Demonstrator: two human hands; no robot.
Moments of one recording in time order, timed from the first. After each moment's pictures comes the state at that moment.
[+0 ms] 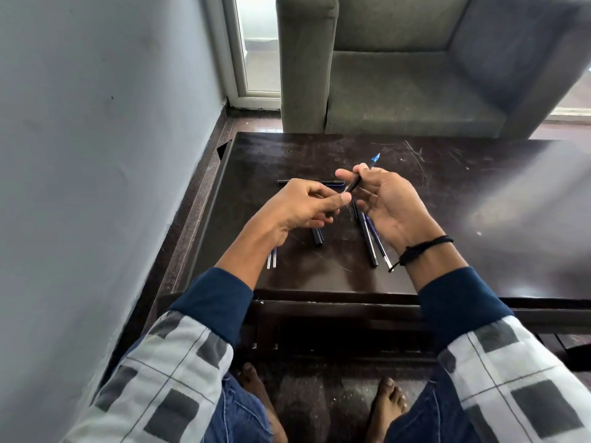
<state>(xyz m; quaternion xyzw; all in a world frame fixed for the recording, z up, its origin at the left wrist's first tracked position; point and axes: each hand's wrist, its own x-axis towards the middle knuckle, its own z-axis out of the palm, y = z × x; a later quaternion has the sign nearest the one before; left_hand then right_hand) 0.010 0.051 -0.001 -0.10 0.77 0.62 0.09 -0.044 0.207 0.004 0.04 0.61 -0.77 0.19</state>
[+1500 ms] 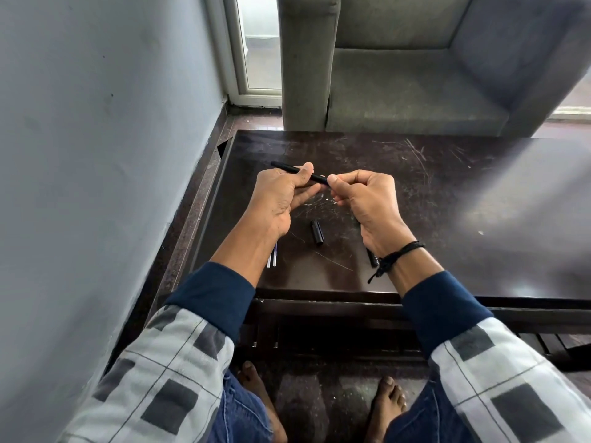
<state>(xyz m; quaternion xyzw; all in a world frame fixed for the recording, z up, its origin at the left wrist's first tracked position) 0.007 0.043 0.004 -0.23 0.53 0.82 -0.08 -0.028 0.182 -0.007 -0.03 0.70 -0.71 0.07</state>
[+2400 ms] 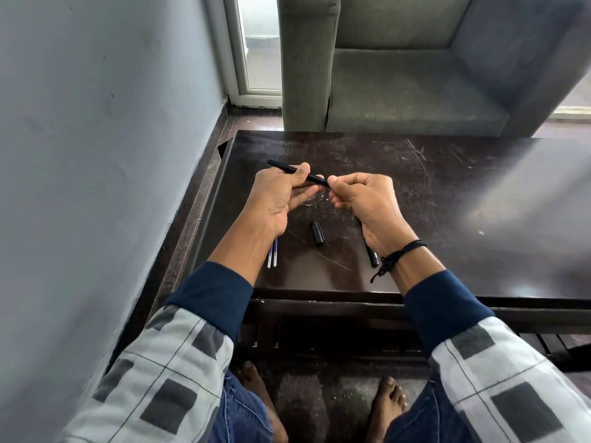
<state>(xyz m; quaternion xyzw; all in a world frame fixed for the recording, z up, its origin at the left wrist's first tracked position) 0.009 0.041 0.008 -0.22 0.52 0.82 -0.07 -0.030 0.184 -0.008 -0.02 0.71 -0.70 0.10</state>
